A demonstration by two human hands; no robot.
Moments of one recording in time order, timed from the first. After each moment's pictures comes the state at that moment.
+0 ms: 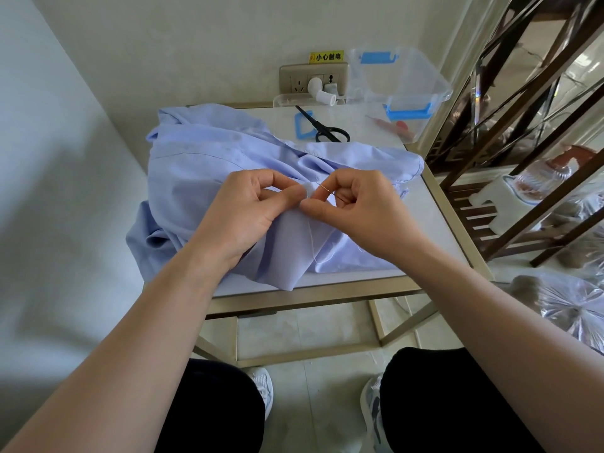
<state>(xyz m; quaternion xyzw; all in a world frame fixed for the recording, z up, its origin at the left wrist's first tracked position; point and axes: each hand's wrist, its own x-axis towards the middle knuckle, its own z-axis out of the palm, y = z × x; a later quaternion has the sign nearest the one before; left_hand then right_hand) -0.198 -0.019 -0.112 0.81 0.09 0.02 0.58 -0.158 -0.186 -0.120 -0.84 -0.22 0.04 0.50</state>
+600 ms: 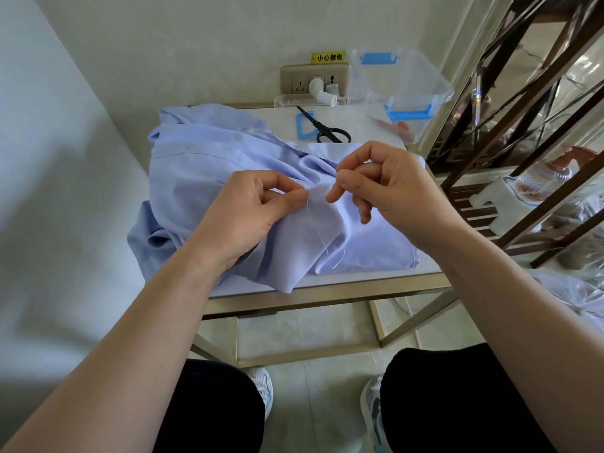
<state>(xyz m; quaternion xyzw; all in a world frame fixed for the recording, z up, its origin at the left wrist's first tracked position) -0.200 -0.014 -0.112 0.81 0.06 0.00 0.59 -0.146 -0.208 -0.101 -0.77 -0.23 0.09 0.58</state>
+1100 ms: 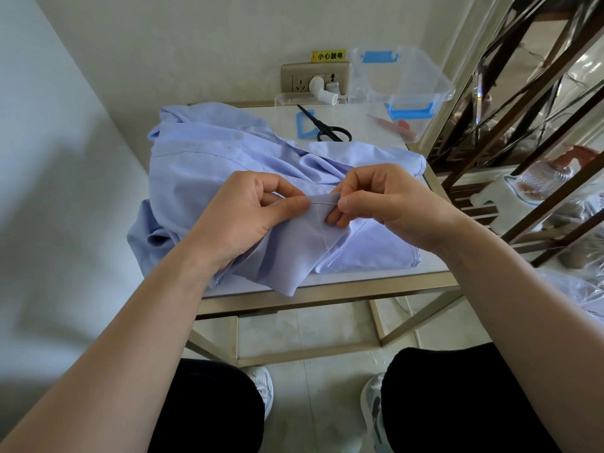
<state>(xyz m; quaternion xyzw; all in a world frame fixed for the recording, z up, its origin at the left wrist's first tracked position) -0.202 -0.011 -0.112 0.81 0.04 -0.02 0.58 -0.138 -0.213 -0.109 -0.73 -0.23 0.24 0.59</state>
